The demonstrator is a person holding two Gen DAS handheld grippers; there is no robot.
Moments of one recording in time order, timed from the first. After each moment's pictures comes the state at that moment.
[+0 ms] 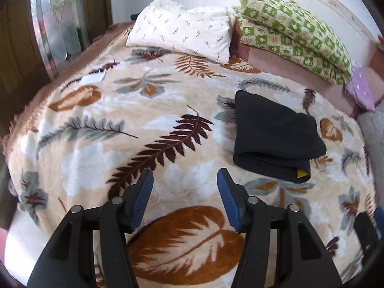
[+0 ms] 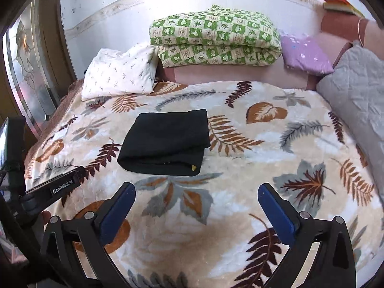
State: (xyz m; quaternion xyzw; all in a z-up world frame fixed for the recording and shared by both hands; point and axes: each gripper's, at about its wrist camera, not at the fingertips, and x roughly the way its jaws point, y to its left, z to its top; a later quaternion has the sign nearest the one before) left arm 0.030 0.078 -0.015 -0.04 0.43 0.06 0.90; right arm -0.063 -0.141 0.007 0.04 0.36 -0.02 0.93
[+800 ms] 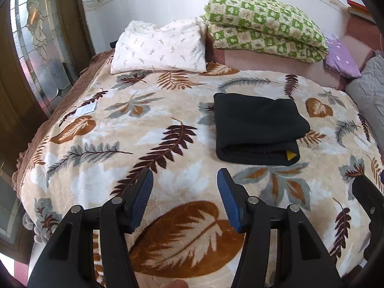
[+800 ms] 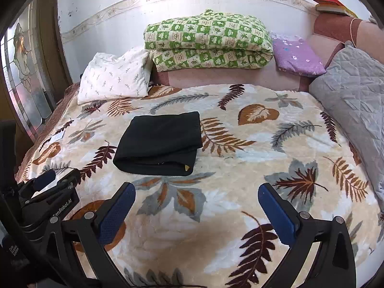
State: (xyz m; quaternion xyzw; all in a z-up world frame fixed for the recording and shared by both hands) left arm 0.007 0.050 0.000 0.04 0.39 0.02 0.92; right arm -0.077 -0.146 0.009 0.05 0.35 -0.04 0.93
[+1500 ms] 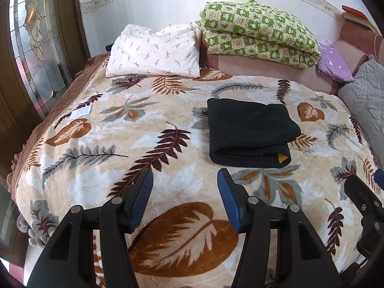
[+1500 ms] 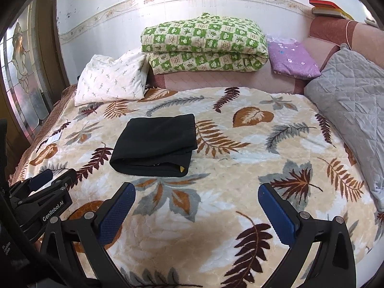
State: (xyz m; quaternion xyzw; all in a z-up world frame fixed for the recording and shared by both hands) left arm -0.001 0.052 0.007 0.03 0.39 0.00 0.92; right arm -0.082 -0.149 0.012 0.04 0.34 -0.05 0.94
